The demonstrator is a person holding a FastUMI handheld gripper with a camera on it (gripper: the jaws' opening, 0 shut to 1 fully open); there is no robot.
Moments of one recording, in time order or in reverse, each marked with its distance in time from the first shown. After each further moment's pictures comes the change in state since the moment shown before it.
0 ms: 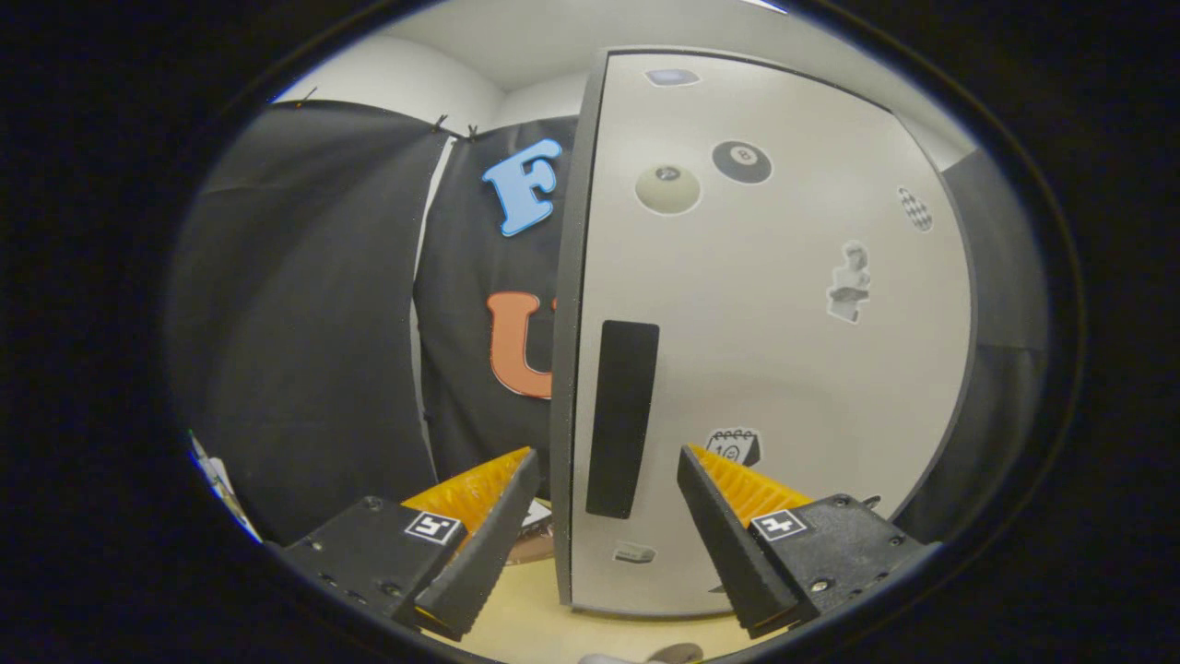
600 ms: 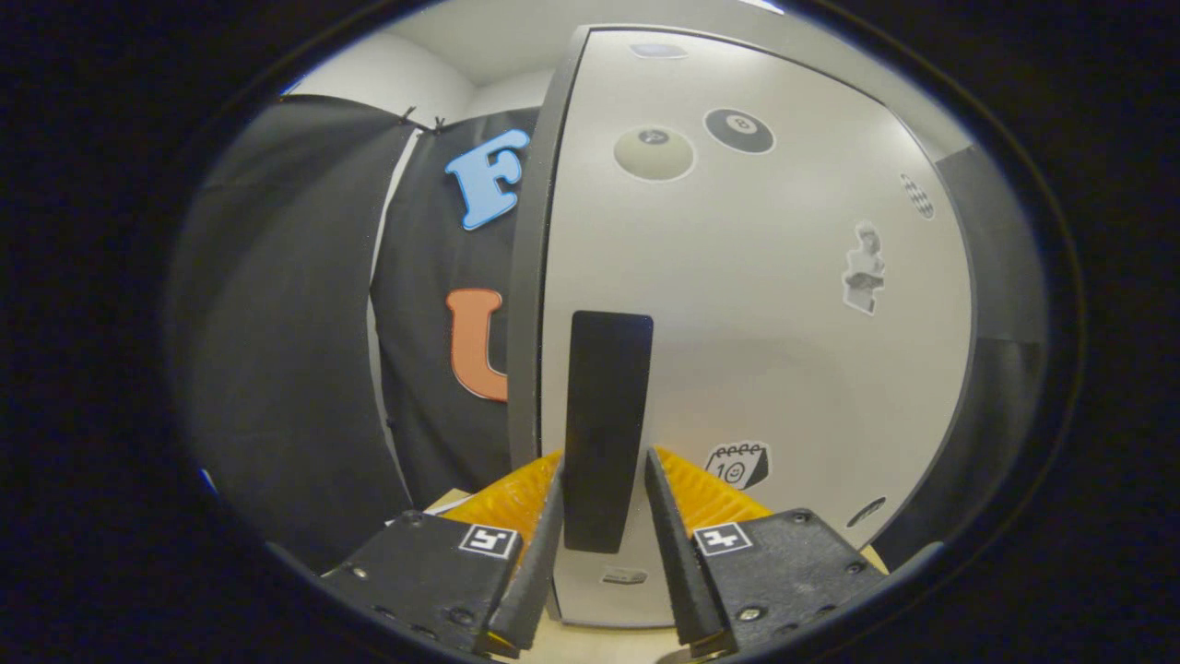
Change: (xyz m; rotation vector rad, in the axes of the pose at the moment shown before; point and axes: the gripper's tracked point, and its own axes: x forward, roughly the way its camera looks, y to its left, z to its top) arm 0.029 -0.010 -0.002 0.007 0.009 -0.130
